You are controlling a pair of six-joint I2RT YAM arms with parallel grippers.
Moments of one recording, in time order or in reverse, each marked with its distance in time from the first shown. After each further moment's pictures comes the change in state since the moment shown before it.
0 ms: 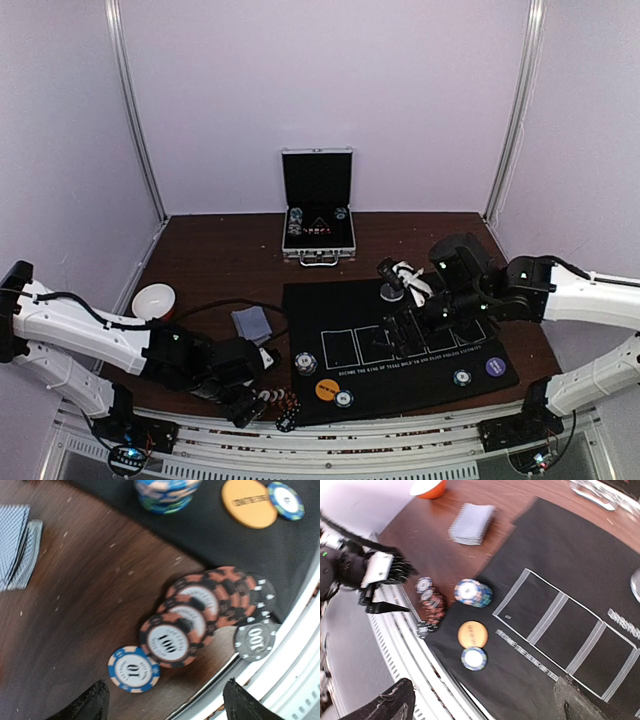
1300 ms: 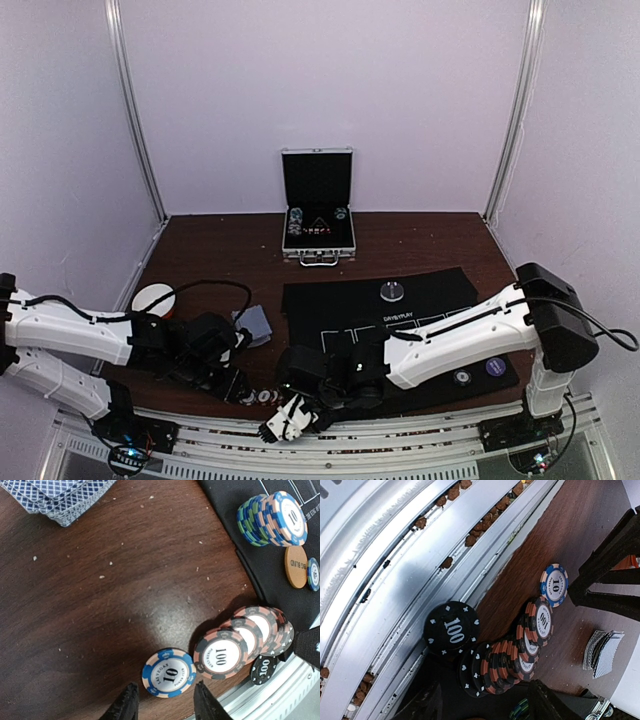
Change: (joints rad) left arm 0.236 -0.132 -0.149 0.113 0.183 -0.233; right arm 0.444 0.769 0.372 0.136 0.299 -1.275
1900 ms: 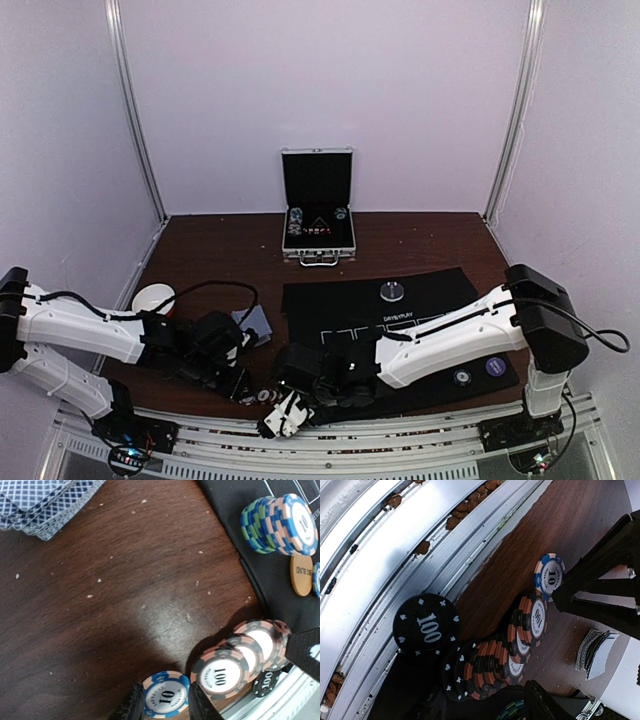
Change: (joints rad) left arm 0.033 0.084 0.000 0.083 0.039 0.043; right arm -0.019 0.048 0.025 0.029 0.053 -0.060
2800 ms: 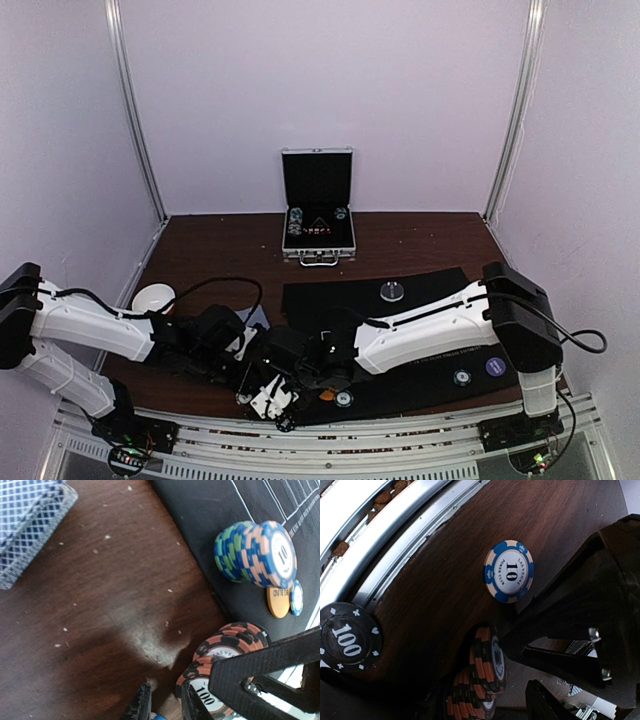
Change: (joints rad) left arm 0.065 0.073 -0.029 0.208 0.106 0.031; right arm -0.058 0.106 0.138 0.005 -0.024 -0.063
